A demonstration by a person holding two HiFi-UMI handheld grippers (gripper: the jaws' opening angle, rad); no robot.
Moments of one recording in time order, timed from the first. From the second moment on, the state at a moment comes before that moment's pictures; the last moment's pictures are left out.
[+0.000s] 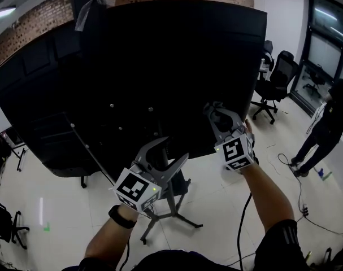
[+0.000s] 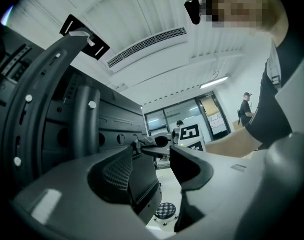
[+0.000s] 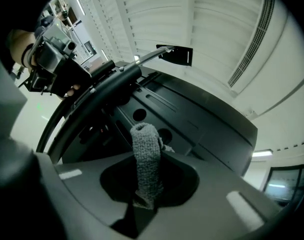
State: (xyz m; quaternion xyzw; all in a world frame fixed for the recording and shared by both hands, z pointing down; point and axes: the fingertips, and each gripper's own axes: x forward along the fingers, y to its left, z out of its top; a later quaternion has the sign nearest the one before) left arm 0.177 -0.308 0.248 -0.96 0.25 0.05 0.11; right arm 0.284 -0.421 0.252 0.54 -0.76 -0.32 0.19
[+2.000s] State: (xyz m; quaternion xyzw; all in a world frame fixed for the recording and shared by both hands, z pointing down) left arm -0.300 -0.305 0.233 -0.89 0.44 0.07 0.12; right arm -0.323 -0.387 0.183 0.33 -0.67 -0.57 0.35
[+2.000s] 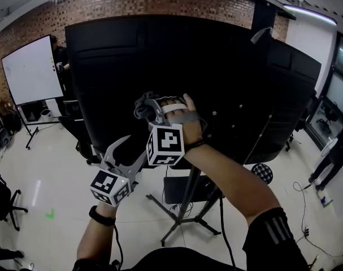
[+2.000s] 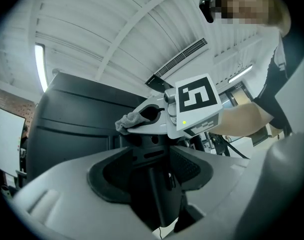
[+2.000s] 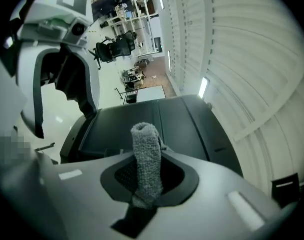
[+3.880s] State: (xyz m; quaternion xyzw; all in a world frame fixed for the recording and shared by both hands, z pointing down) left arm -0.288 -0.313 0.267 -0.91 0.40 0.08 0.09; right arm -0.276 -0.395 0.246 0.34 -0.65 -0.51 0.44
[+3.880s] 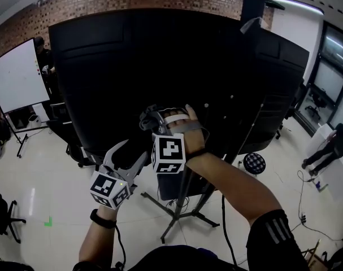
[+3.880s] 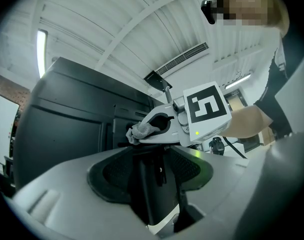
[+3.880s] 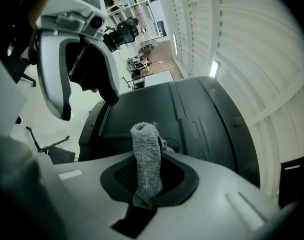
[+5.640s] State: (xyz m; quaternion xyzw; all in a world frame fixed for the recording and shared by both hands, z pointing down) left arm -0.132 -0.318 0.219 -0.91 0.40 0.08 0.11; right arm -0.091 -0.352 0.126 0.36 -0.83 -0.41 0.11
